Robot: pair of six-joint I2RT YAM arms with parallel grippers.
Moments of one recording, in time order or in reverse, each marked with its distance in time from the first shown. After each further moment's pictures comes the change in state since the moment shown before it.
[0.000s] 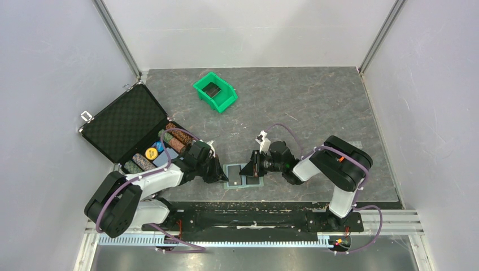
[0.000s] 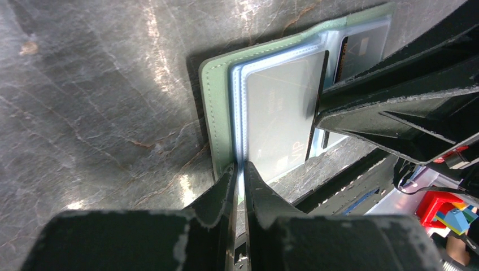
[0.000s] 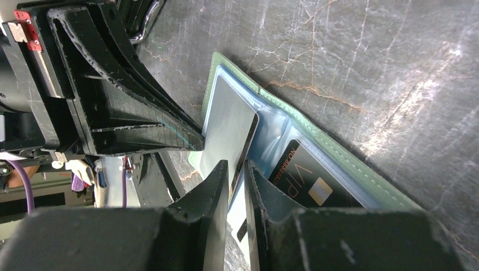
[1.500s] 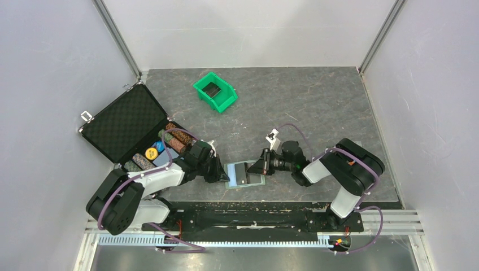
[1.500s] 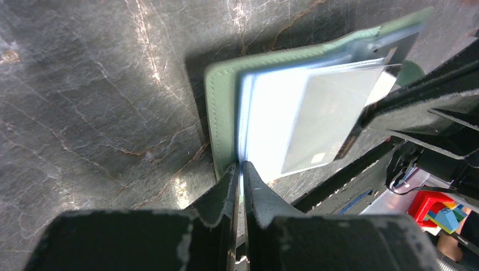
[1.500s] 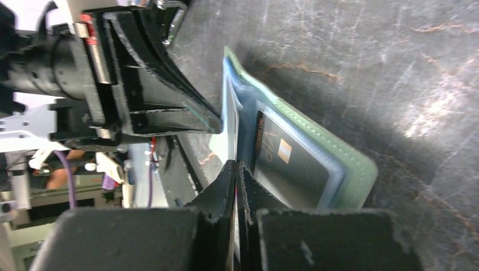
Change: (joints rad) left arm -0.002 0.026 0.000 0.038 0.011 -0.022; right arm -0.104 -0.092 -0.097 0.047 -0.088 0.045
